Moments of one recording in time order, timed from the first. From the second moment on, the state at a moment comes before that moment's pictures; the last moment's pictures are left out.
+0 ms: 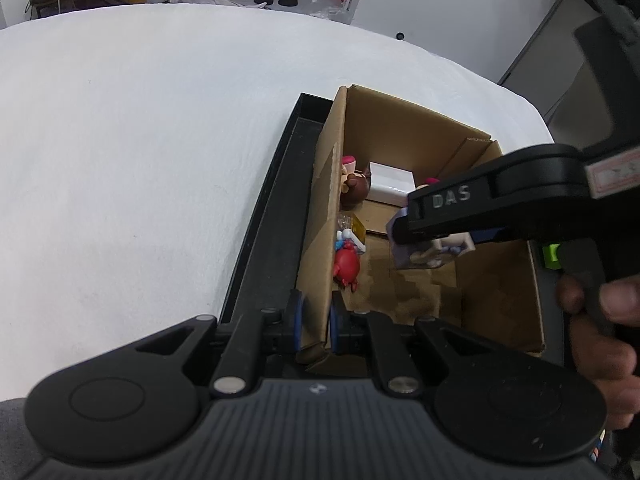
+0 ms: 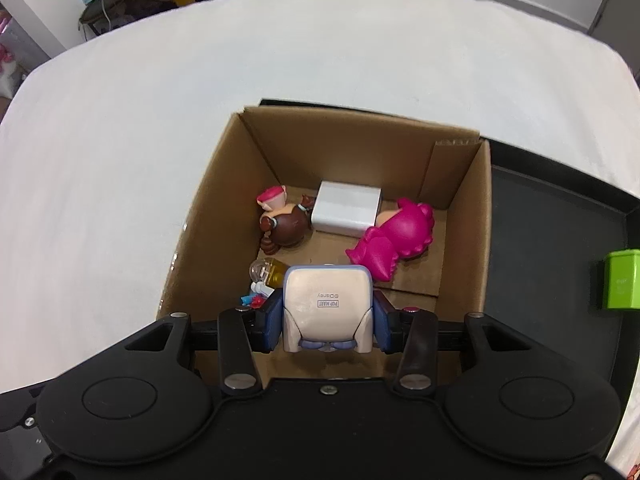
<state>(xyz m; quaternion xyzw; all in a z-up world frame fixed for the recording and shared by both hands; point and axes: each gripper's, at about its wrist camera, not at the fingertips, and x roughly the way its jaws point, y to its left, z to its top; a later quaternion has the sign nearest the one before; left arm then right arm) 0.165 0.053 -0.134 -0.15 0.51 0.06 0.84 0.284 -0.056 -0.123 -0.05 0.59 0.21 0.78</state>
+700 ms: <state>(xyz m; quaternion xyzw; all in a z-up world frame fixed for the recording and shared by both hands) 0.169 0.048 -0.137 -0.14 0.52 0.08 0.84 0.267 -0.131 -0.059 0.00 0.54 0.26 0.80</state>
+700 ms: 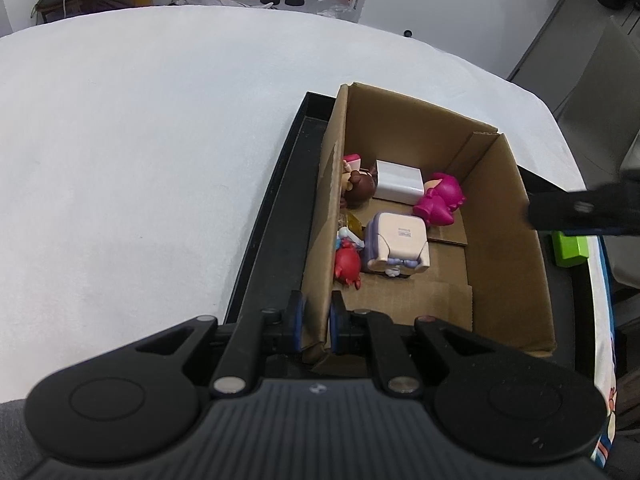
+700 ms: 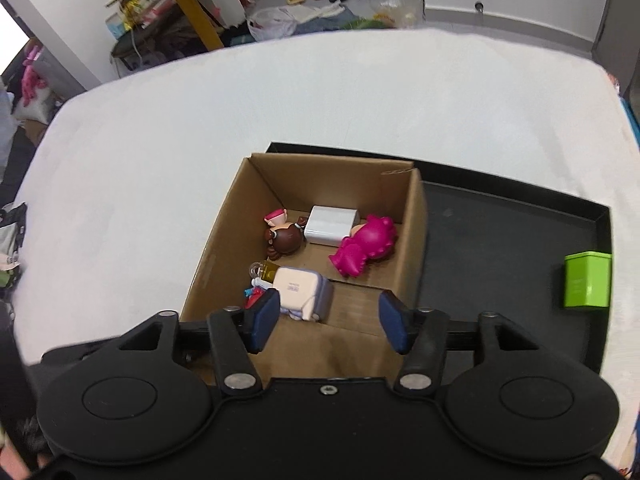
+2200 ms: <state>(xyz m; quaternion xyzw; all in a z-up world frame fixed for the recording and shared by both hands) 0.172 0.030 -0.136 -0.09 0.53 0.14 0.83 0.293 -0.324 -0.065 0.09 0.48 0.20 0.85</state>
